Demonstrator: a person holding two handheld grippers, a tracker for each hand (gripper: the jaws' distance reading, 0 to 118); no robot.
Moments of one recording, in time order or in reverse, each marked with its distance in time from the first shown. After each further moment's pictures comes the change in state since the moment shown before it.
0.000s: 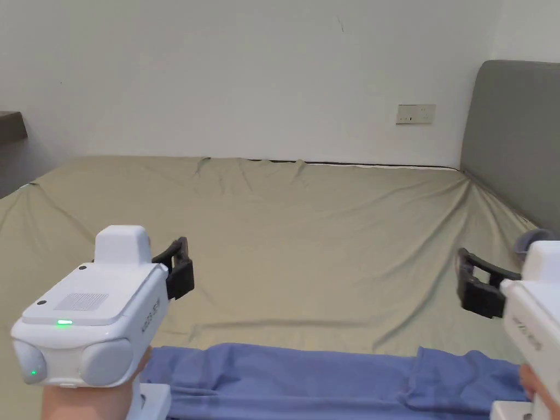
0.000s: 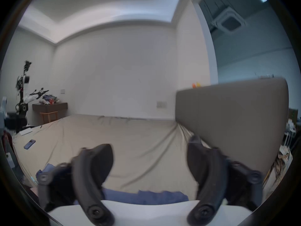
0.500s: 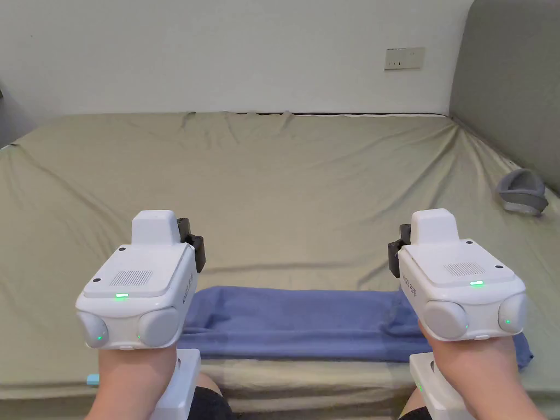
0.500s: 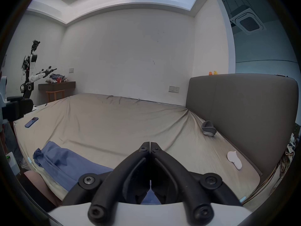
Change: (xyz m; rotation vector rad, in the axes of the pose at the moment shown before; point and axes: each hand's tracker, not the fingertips) left arm 0.033 -0.067 -0.017 -0.117 0.024 -0.041; right arm -0.061 -0.055 -0.028 -0.238 0.068 0.013
